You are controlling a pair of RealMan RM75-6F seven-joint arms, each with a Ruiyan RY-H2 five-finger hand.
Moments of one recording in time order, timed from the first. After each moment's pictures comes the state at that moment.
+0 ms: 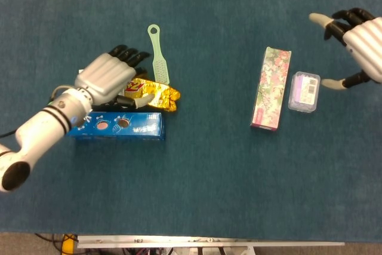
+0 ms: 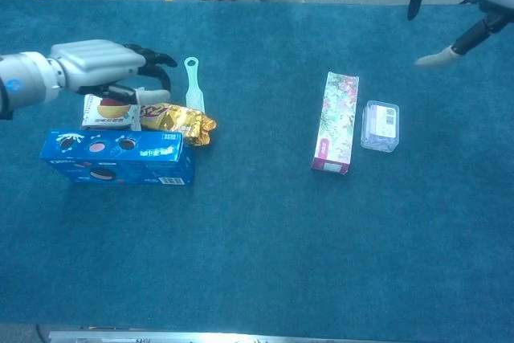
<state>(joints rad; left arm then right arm) -0.85 -1.20 -0.08 -1.66 1.17 0.60 0.26 0.68 -0.96 0.06 -1.76 -1.35 0.94 -0.05</state>
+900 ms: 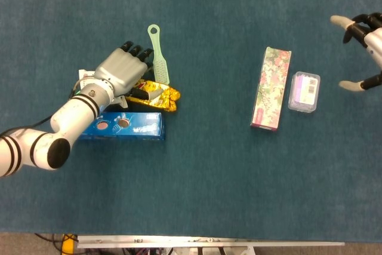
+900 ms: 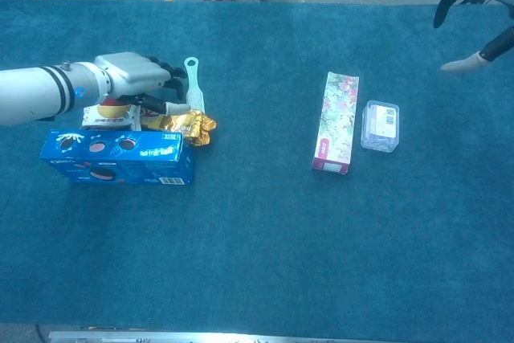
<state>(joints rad) -1.06 -1.39 0.06 -1.49 0.76 0.62 0.54 0.62 -0.95 0.06 -1.68 -1.41 0.92 0.07</state>
